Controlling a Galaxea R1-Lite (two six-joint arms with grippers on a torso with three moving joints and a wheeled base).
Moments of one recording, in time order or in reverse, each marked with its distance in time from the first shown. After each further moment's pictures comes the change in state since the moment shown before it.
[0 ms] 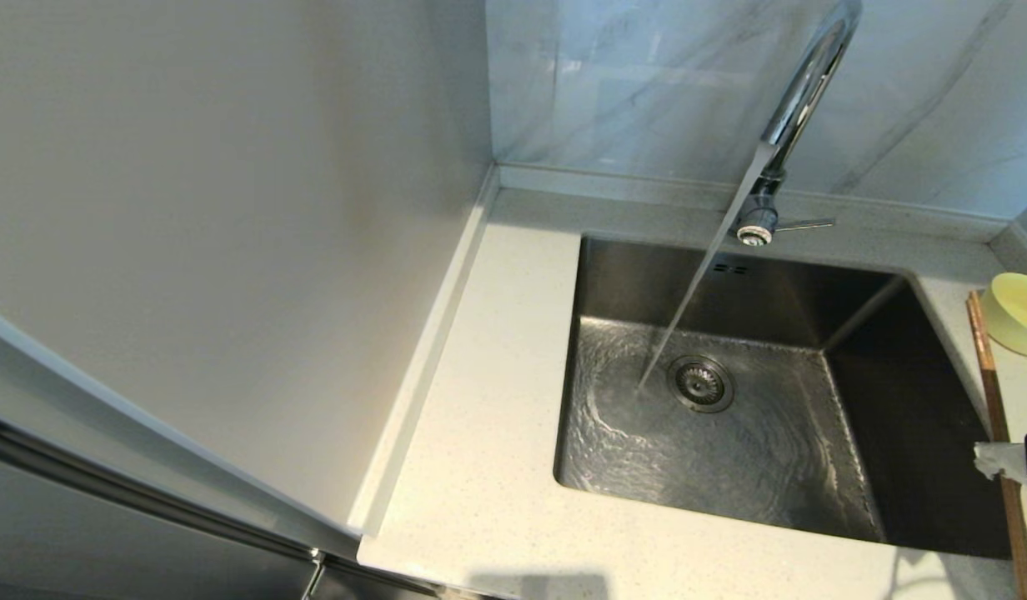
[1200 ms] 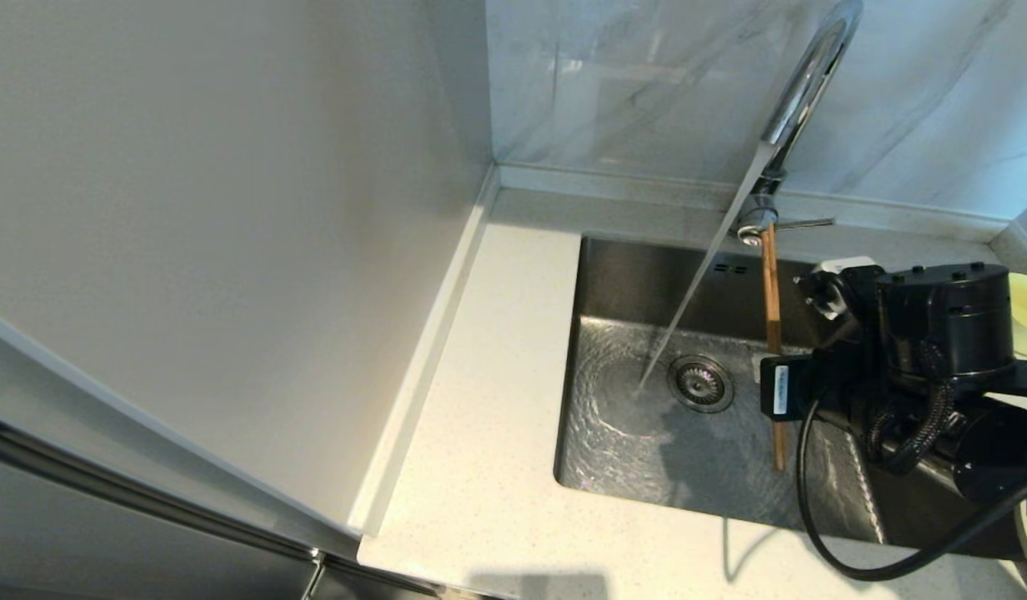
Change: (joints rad) left arm 0.000 0.000 0.000 0.000 0.000 0.000; right arm 0.558 0.411 -0.038 -0.616 -0.445 0.139
